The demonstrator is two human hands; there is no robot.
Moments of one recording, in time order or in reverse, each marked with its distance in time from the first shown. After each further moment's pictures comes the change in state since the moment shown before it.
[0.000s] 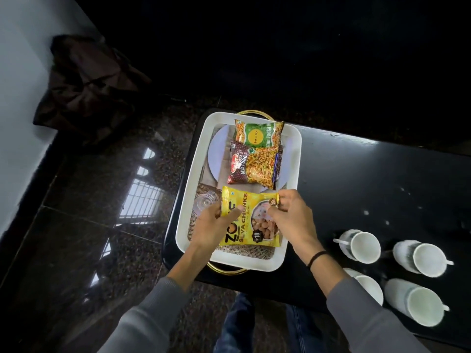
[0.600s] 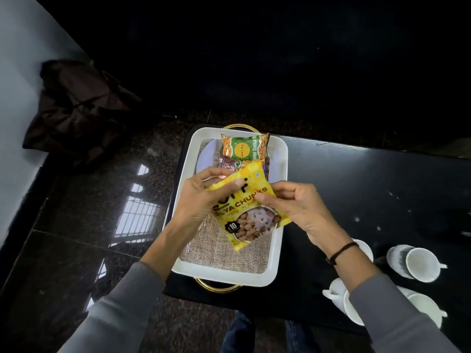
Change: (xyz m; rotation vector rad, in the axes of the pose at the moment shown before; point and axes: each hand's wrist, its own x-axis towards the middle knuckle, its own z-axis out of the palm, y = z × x) left_hand 0.019 0.082 -0.021 -0.299 -0.116 0.309; right_hand 0.014 -0.040 -0.058 0.346 -0.330 -0.183
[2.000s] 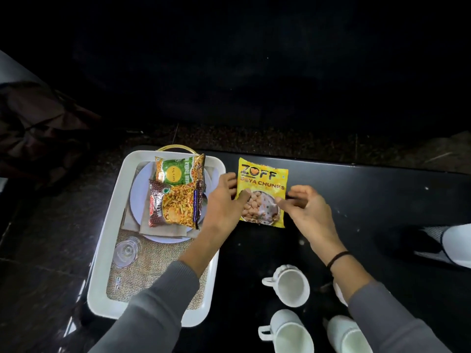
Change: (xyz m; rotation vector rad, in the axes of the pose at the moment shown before) left_hand 0.068 -0.015 0.200 0.429 0.076 -0.008; right_hand 0.031 0.052 -0.162 -0.189 0.448 0.089
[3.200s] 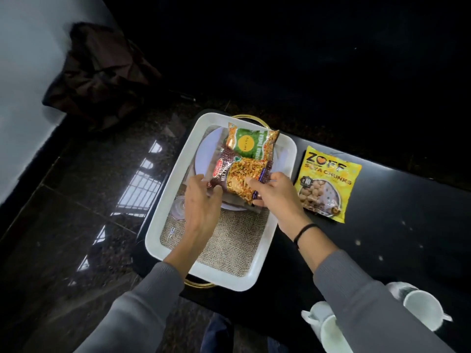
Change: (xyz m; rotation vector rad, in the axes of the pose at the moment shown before) left_hand -0.058 -0.096 -0.124 0.084 0.449 -0.181; right_hand -0.052 -0.067 0.167 -0.072 -0.350 0.086
